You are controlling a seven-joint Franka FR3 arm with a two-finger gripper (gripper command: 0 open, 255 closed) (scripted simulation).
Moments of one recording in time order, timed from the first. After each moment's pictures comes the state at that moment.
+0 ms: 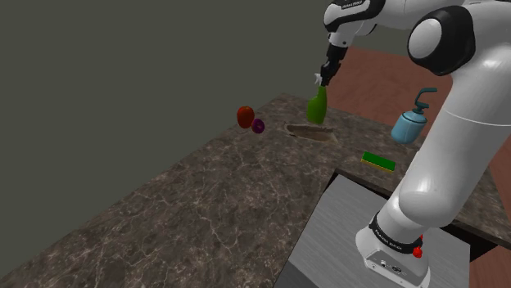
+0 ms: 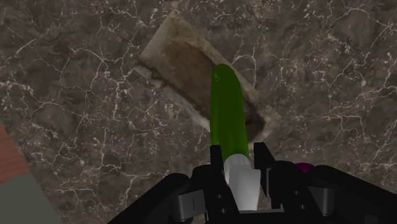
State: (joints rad) arm -0.05 0.11 -0.66 -1.73 0.16 1.84 -0.67
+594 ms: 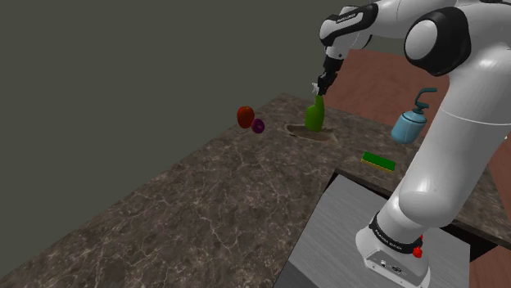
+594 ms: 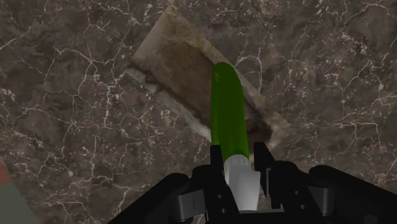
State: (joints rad) arm -0.05 0.13 -0.65 -1.83 0.18 1.95 -0.69
